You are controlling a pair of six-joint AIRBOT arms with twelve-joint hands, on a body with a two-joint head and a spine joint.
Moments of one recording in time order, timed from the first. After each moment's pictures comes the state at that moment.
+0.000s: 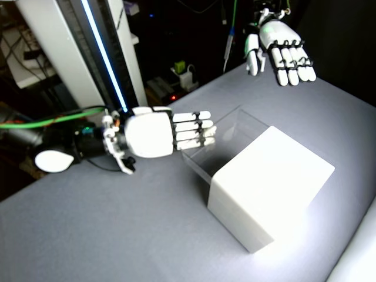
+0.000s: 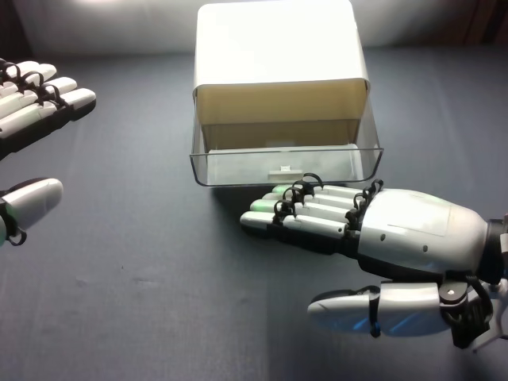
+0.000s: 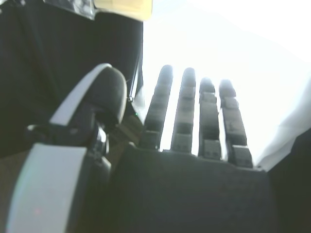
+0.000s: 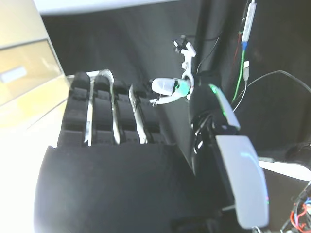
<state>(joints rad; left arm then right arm) 1.13 -0.72 0.99 -0.09 -1.29 0.74 -0.75 -1.16 1.12 -0.41 0.89 -0.39</state>
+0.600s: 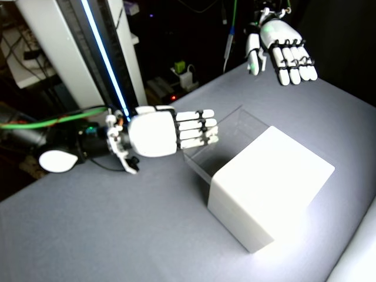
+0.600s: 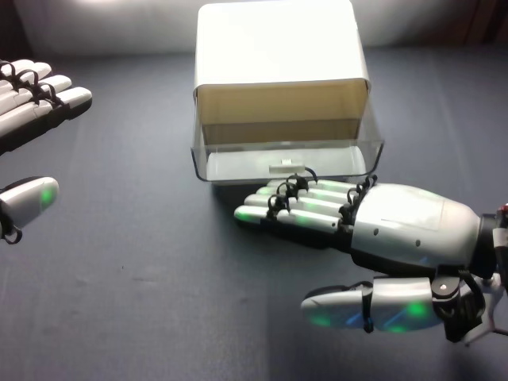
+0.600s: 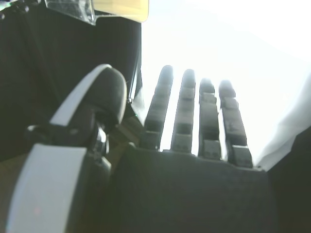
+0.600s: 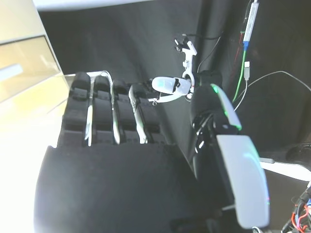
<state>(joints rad) 1.14 -0.71 0.98 -0.10 -1.29 0.75 -0.73 -1.17 1.13 -0.41 0.89 -0.39</state>
